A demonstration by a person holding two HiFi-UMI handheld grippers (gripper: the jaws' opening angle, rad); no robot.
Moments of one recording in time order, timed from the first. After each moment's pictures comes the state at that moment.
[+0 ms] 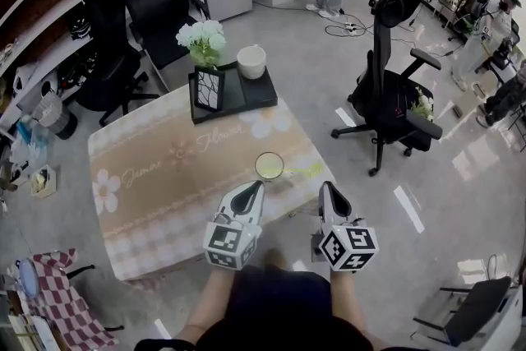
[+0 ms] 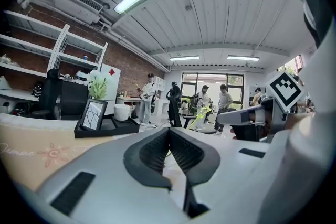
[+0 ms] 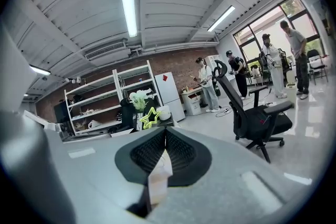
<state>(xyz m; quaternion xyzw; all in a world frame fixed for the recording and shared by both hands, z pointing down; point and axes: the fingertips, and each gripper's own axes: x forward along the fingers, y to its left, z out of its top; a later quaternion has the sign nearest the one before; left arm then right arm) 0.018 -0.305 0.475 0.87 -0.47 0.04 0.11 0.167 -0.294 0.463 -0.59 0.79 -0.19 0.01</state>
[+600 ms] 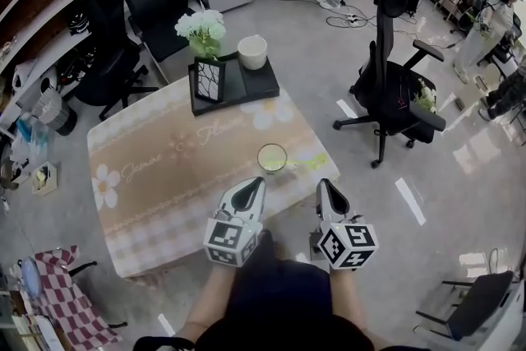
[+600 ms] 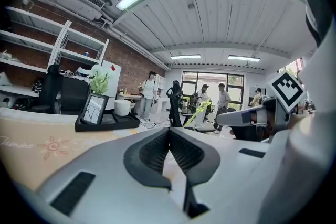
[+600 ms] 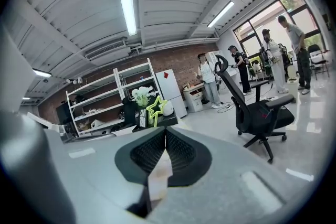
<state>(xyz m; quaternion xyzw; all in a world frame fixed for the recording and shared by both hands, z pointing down) 0.014 -0.302 0.490 0.87 -0.47 0.04 0.12 0.153 -0.288 0.477 -0.57 0.79 -0.21 0.01</state>
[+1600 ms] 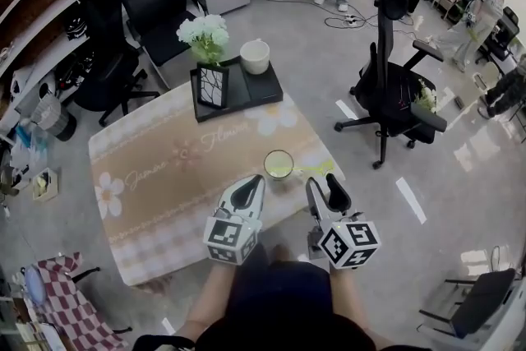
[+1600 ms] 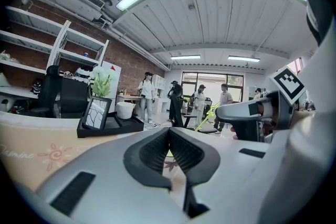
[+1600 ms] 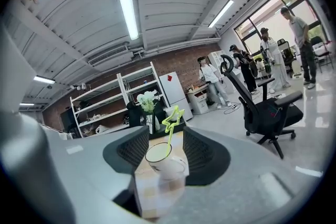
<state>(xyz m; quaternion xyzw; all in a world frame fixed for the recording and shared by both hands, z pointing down) -0.005 -0.321 0.483 0.88 -0.46 0.05 0.12 0.126 -0.303 0.456 -0.56 0.80 -0.21 0.04</state>
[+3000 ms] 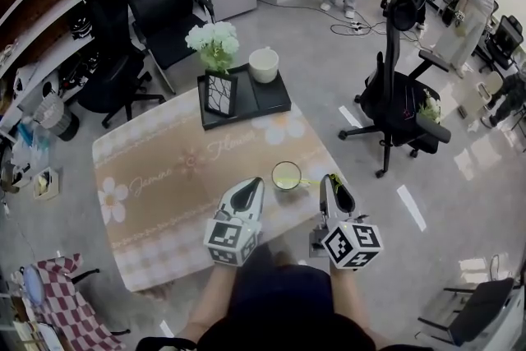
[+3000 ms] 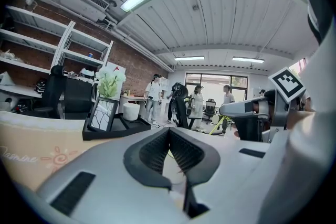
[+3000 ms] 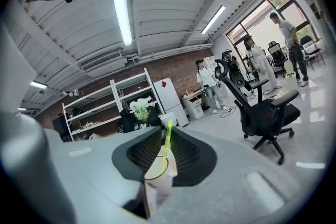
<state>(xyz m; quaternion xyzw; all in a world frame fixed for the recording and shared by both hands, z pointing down) -0.027 -0.344 0.483 0.87 -0.48 0.04 0.12 0.129 -0.334 0.448 -0.59 0.78 -0.21 0.07</state>
